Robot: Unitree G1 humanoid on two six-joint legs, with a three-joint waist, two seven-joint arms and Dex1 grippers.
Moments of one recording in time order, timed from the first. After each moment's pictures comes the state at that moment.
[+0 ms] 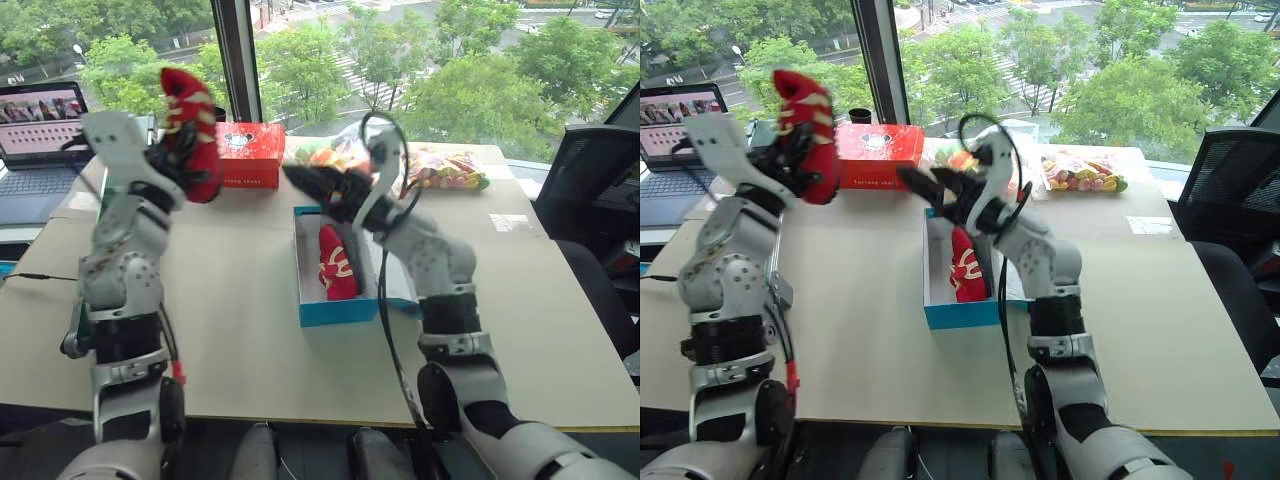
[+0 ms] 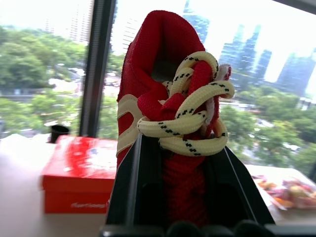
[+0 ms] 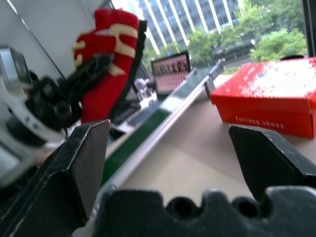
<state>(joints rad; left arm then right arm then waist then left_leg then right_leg) -0.72 0.34 0.26 -0.09 -0.57 0.50 -0.23 -0.98 0.00 -0.30 0.21 0.70 0.73 0.43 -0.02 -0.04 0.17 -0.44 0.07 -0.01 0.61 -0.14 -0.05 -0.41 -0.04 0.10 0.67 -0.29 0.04</state>
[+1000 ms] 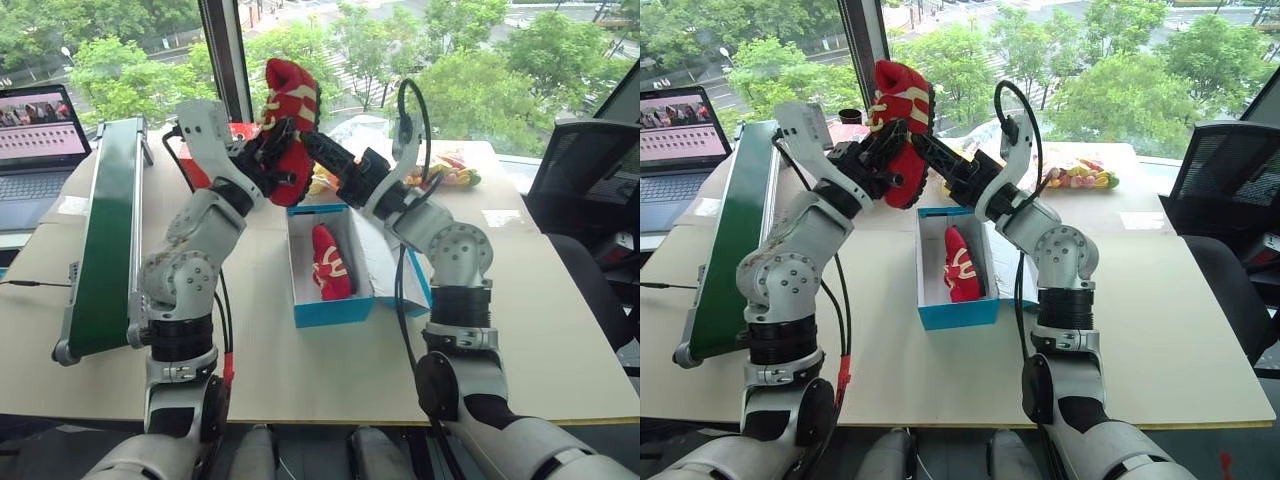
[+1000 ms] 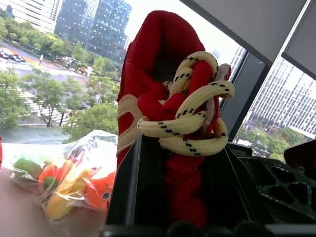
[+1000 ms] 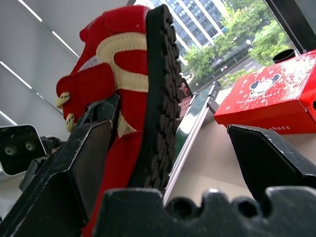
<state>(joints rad) -0.78 0.13 0.19 -0.18 -0.67 0.62 -0.14 -0.94 -0.01 -0.28 0.15 0.82 0.84 0.32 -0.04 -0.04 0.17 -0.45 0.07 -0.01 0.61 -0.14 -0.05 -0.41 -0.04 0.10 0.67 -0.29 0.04</state>
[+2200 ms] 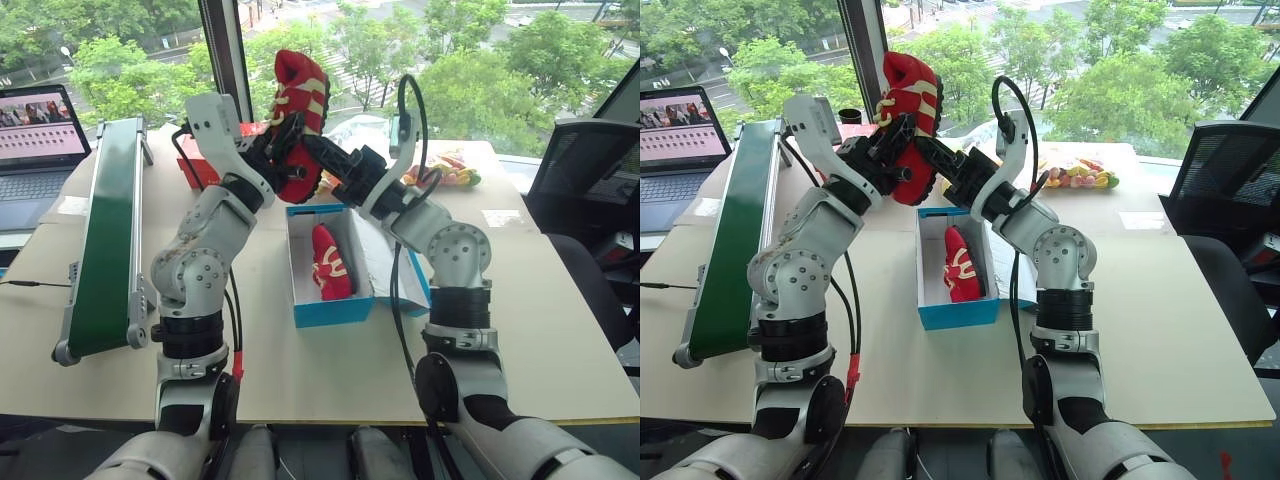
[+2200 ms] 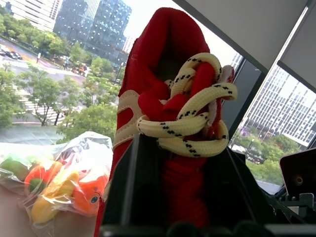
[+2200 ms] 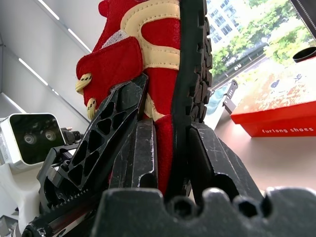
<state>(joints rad) -0.76 0.67 0.15 -0.15 -0.61 0.72 -0.50 -1.01 -0.19 -0.12 0.19 0.64 0.94 0.28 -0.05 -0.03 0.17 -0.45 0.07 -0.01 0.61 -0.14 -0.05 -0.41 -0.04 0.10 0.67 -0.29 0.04</state>
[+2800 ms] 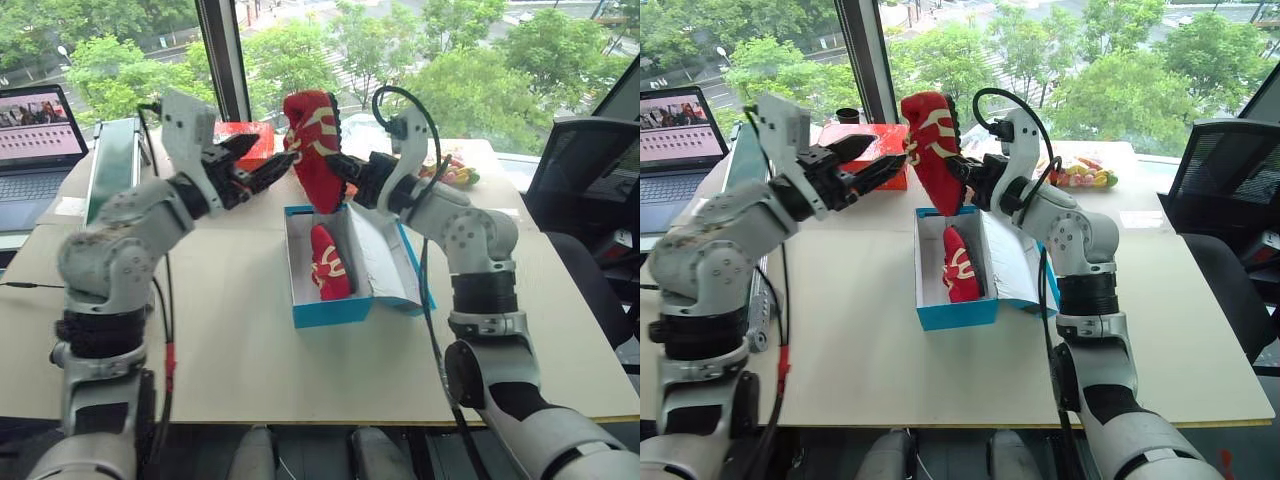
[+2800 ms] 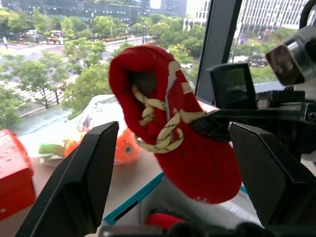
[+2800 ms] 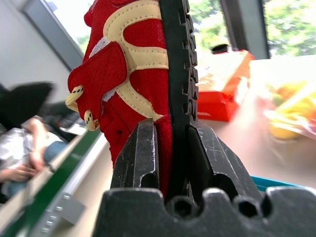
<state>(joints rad) -0.71 0.78 0.21 -0.07 -0.51 0.60 -0.65 -0.85 -0.12 -0.11 0.00 0.68 1.32 0.19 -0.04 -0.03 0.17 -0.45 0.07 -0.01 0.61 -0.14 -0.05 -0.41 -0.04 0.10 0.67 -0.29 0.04</state>
